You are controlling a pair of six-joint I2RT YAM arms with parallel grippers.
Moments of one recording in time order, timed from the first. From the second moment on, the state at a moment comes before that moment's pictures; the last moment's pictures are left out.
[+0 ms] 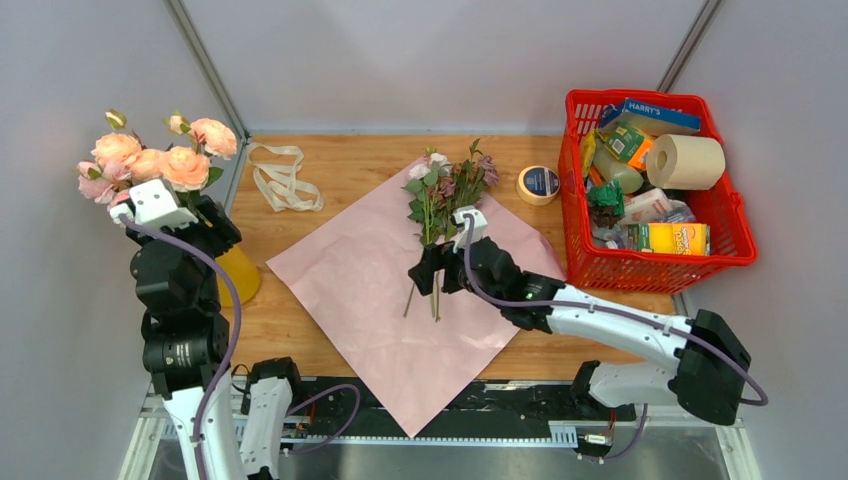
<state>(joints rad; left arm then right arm) 0.21 0.59 1.17 -0.61 -0.22 -0.11 1.01 1.19 0.78 0.03 0.20 0.56</state>
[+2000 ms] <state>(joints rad) 0.06 0.58 0.44 -0.18 0.74 -0.64 0.78 1.62 1.00 0.07 0.07 0.52</state>
